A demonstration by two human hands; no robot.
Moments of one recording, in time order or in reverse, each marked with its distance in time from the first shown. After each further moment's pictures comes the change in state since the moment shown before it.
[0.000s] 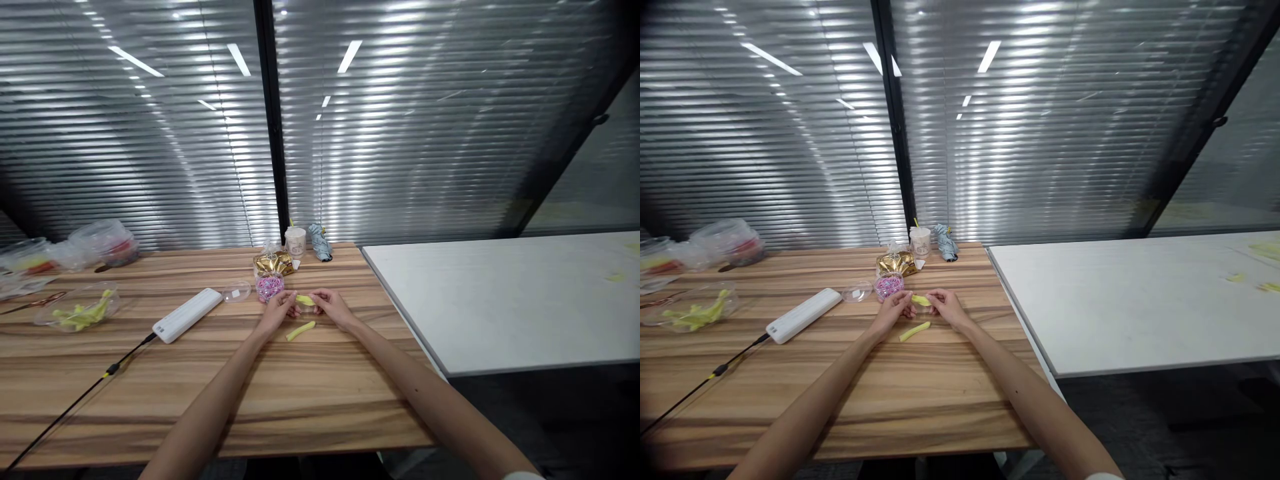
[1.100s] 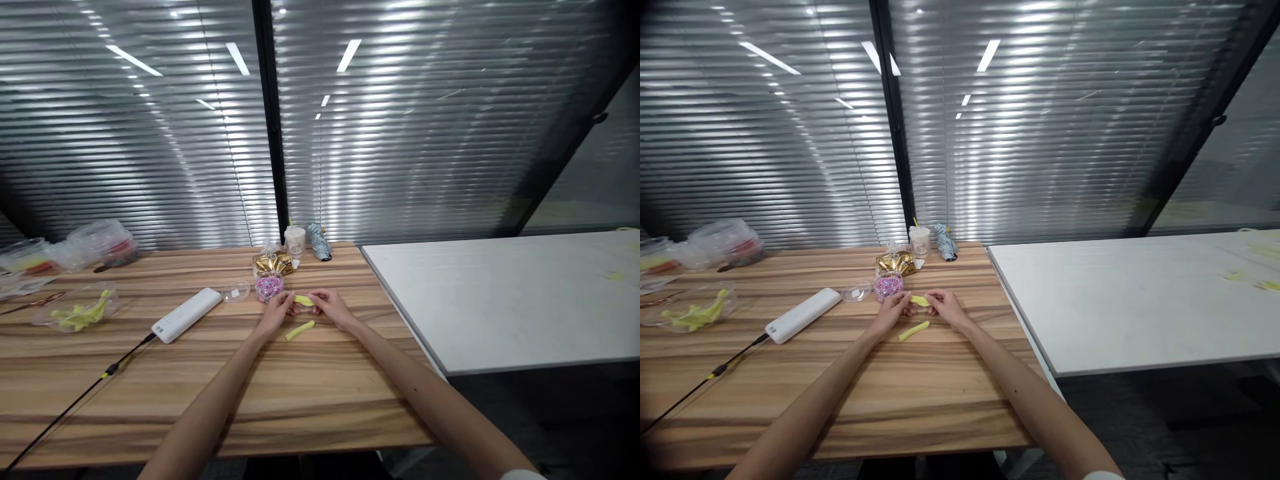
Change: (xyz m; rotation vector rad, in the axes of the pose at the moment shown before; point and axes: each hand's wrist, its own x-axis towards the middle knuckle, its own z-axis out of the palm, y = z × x) left_hand 0.003 -0.006 0.000 0.060 0.026 0.053; right_hand 0.002 0.006 0.000 0.000 -0.001 0.030
